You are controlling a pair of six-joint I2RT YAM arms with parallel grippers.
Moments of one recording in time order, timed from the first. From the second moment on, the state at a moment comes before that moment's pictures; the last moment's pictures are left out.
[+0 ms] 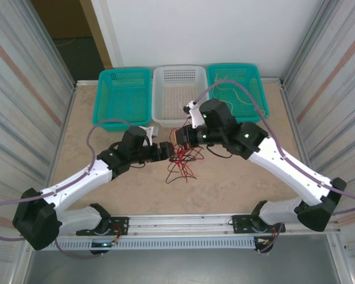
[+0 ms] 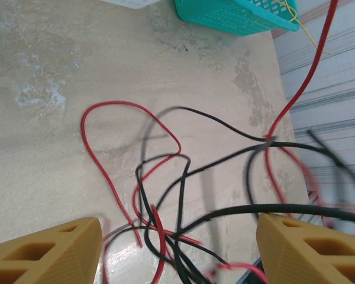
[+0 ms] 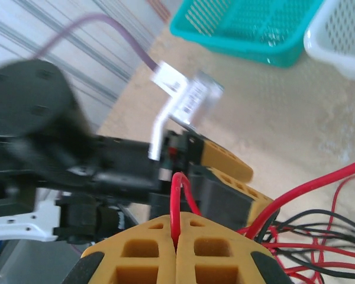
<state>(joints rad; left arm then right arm) -0.68 1.16 0.76 -0.22 0.28 -0.76 0.86 1.28 1.43 -0.71 -0.23 0.54</state>
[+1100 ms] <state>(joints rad) -0.70 1.06 0.90 -0.11 0.38 -0.62 0.70 1.24 1.36 -0.66 -0.42 0.55</state>
